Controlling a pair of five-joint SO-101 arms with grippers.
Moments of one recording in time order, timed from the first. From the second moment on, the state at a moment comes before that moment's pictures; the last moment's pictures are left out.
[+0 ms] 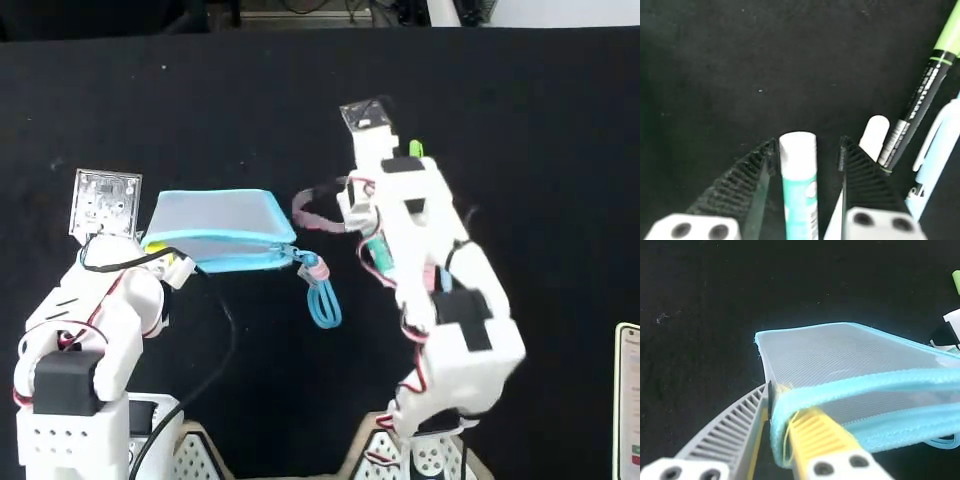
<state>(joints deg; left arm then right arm) -3.6 -75.3 46.6 72.9 -5.4 -6.9 16.0 13.9 56.0 6.5</state>
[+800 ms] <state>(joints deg) -3.6 -75.3 46.6 72.9 -5.4 -6.5 36.4 -13.2 77.6 11.8</state>
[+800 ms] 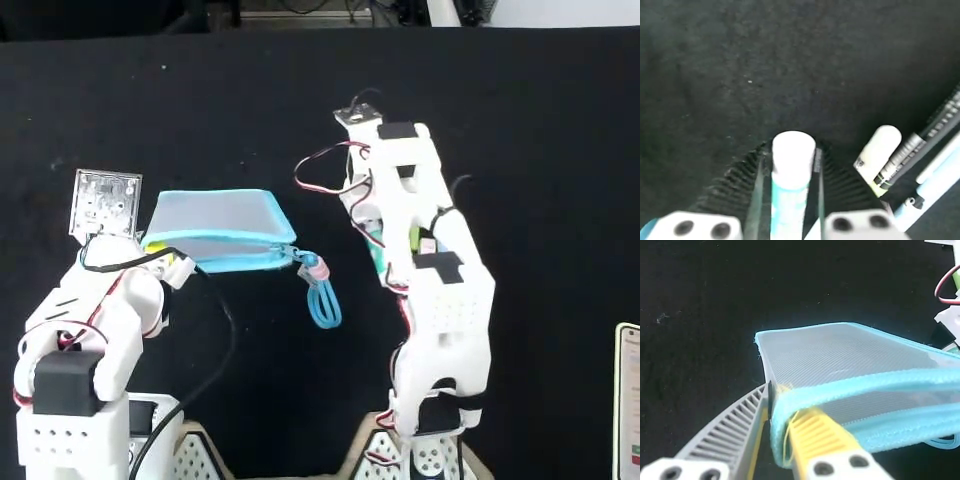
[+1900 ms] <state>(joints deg) -3.6 -75.3 46.6 72.9 -5.4 -44.9 -76.9 33.6 68.2 8.7</state>
